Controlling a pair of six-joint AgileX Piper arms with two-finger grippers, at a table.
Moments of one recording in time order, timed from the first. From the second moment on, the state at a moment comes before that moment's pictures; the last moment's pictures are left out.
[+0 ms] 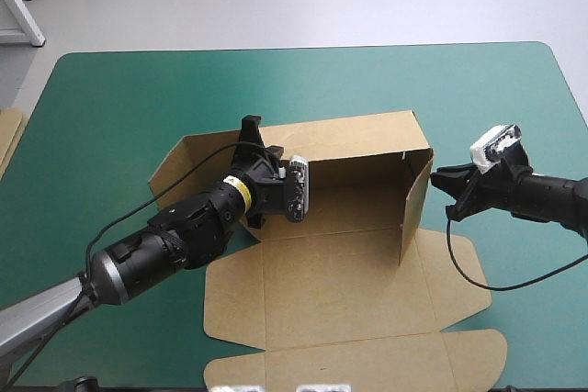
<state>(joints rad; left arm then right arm) -0.89 1.35 -1.03 0.93 0.46 0.30 -0.29 1.34 -0.83 1.19 0.97 -1.57</state>
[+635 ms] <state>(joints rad) -0.89 1.35 -1.03 0.92 0.44 0.30 -0.15 1.37 -0.83 1.22 0.89 -1.66</state>
